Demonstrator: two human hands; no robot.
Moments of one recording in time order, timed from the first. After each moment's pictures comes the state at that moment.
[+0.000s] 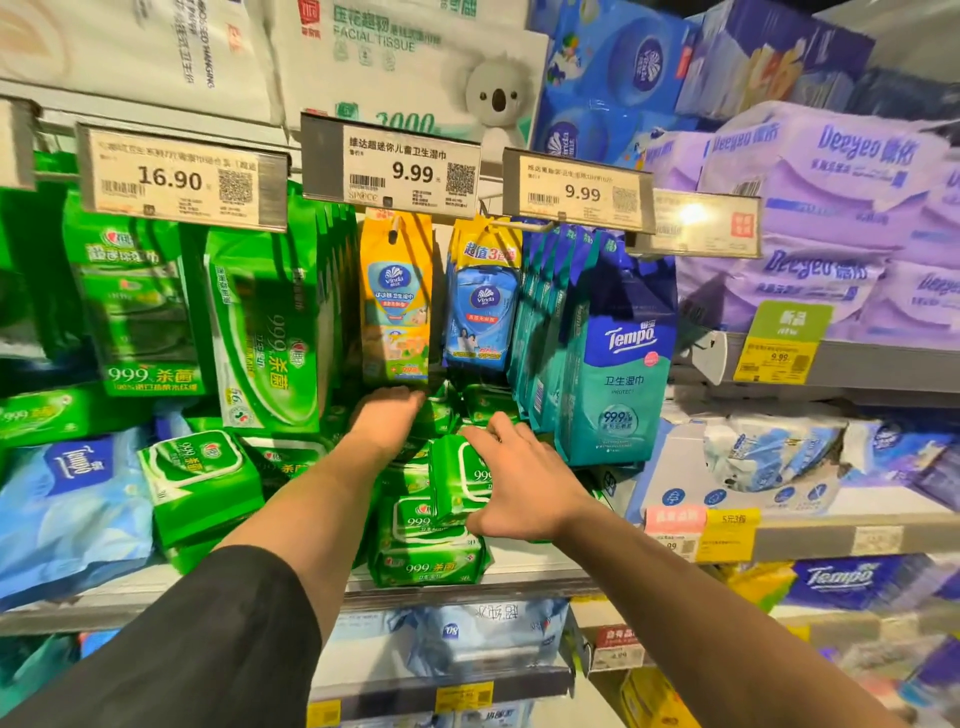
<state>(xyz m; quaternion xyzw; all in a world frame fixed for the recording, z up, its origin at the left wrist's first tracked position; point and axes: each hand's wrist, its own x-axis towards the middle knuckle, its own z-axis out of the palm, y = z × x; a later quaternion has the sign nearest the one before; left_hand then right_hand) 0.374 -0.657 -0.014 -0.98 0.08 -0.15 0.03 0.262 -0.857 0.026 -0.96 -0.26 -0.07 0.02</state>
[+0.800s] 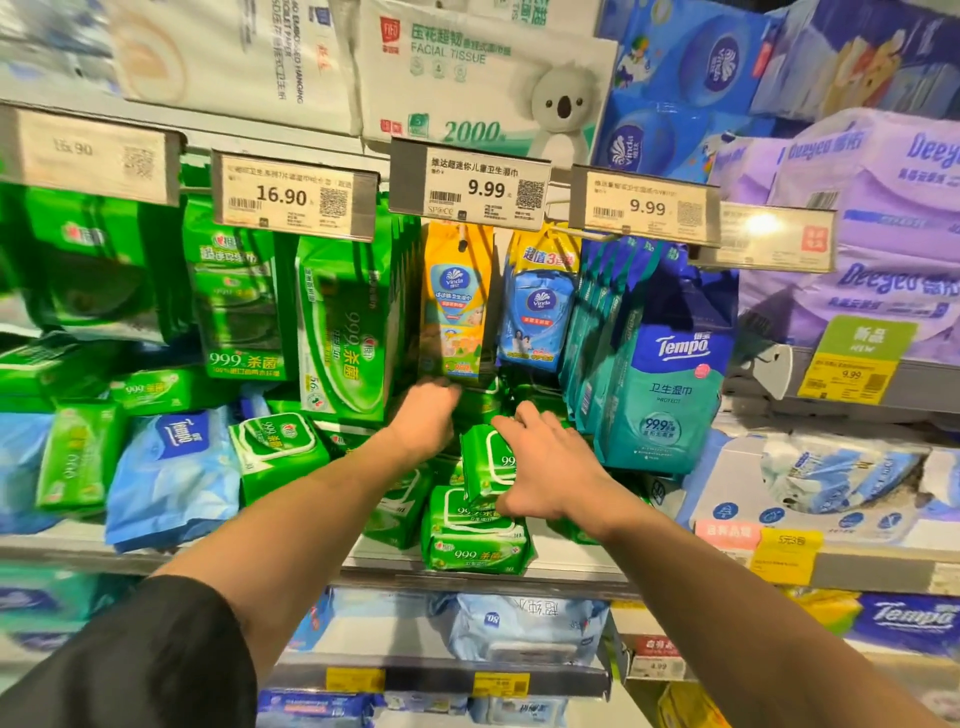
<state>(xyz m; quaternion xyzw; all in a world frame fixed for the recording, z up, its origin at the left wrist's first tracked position) 0.338 -0.641 0.002 -0.98 0.08 -0.17 -0.04 0.275 -0.831 0.034 -0.96 -0.27 -0.06 -0.03</state>
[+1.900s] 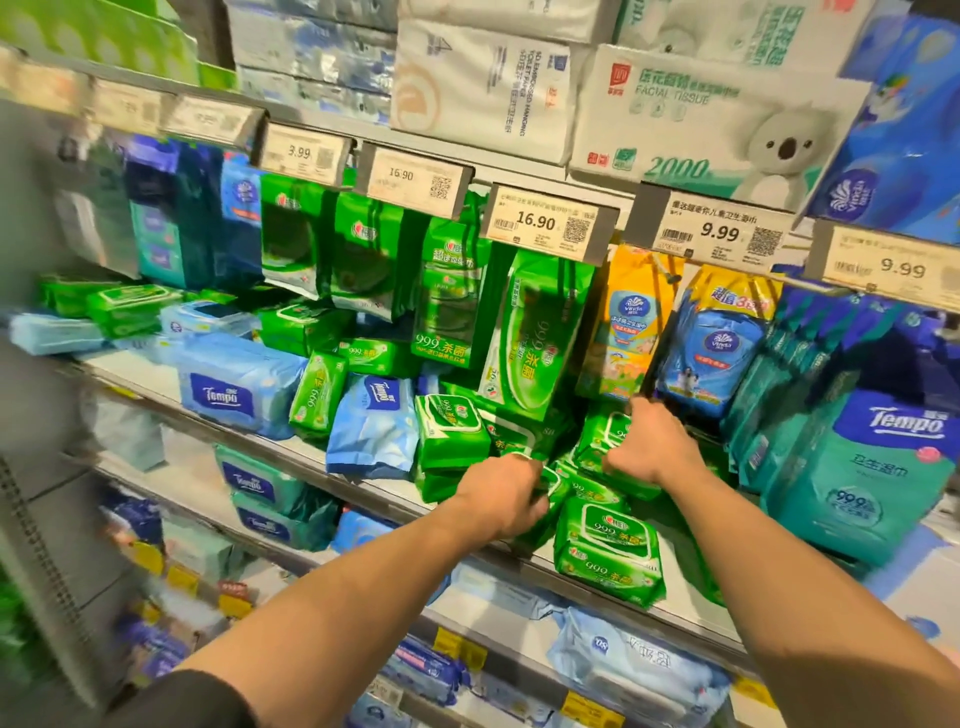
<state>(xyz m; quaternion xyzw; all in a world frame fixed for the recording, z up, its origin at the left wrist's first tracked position) 0.206 -0.610 -0.027 -0.99 -0.03 -0.09 -0.11 0.311 -0.765 0.056 -0.98 -0.16 -0.02 0.10</state>
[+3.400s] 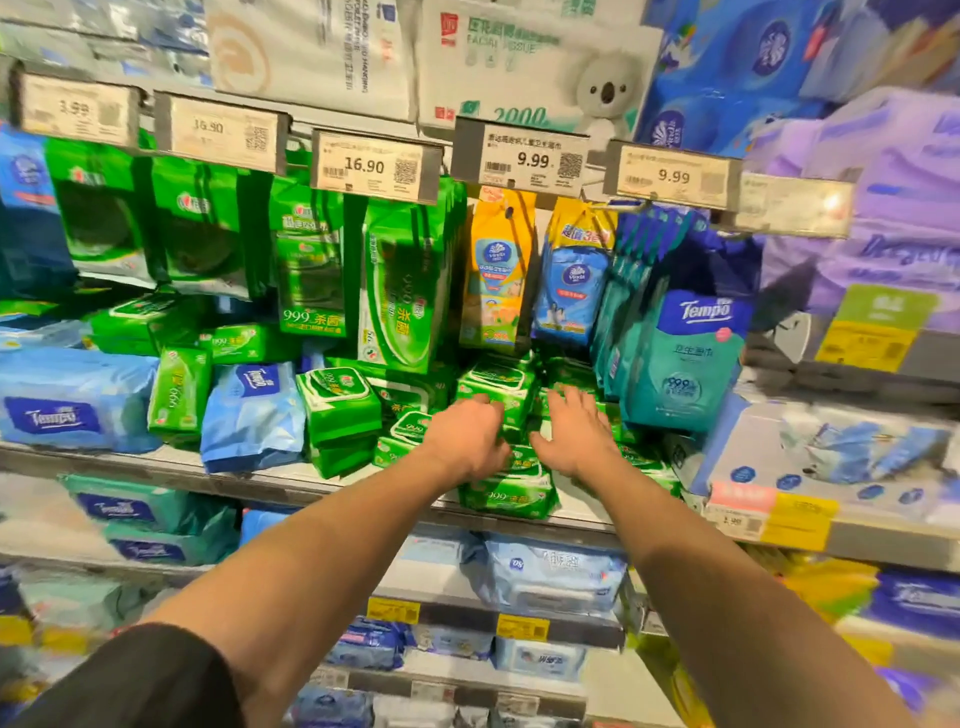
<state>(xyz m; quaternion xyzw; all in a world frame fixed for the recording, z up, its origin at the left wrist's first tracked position) 0.230 -0.679 -0.010 -0.99 0.03 -0.10 -0.10 0.286 -0.837 -0.010 -0.98 -0.17 -0.07 0.04</state>
